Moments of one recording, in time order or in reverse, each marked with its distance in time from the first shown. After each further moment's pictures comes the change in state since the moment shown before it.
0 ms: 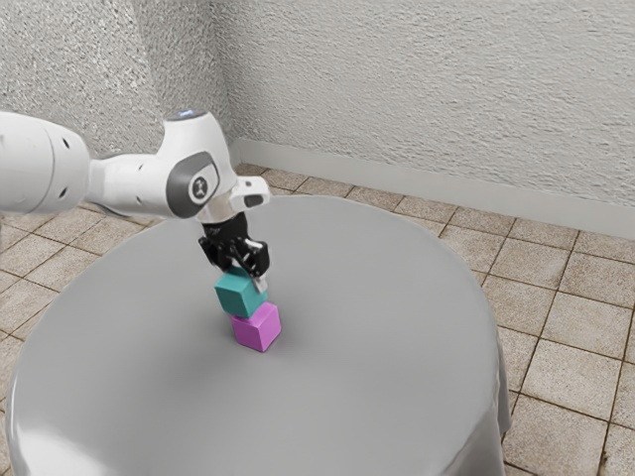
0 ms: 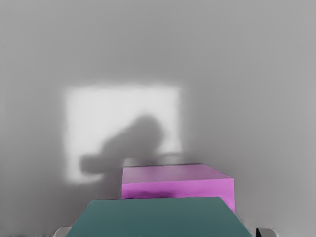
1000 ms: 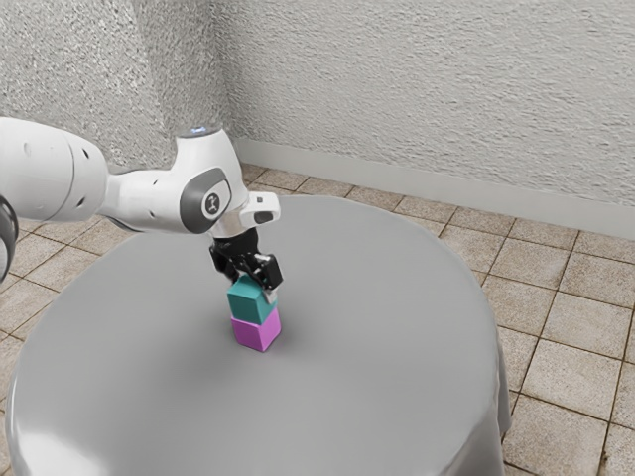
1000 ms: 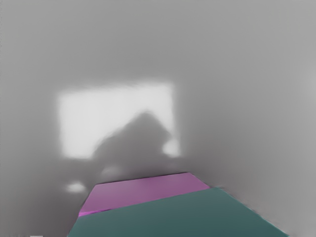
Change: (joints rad) arm 0.002 0.054 -0.028 -0.001 -0.017 0.047 0.074
